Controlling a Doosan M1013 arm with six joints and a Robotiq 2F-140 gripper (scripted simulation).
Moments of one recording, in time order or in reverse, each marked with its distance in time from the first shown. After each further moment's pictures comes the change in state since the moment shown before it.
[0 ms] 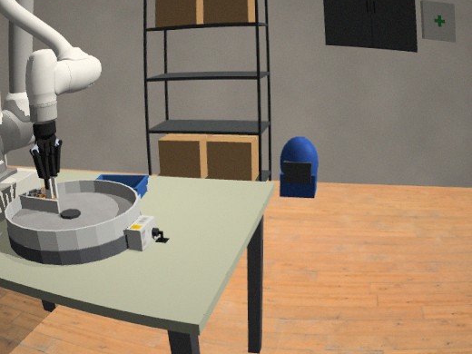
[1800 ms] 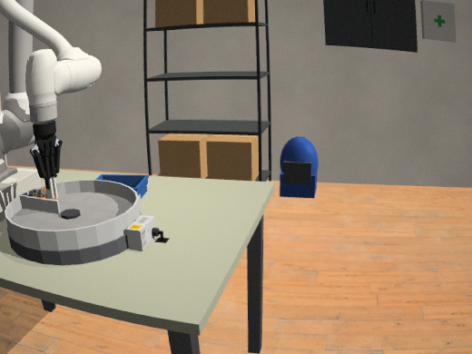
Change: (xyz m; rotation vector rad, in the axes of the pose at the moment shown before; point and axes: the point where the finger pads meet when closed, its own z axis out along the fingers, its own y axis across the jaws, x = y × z) arm 0.000 0.000 0.000 0.001 0.000 0.000
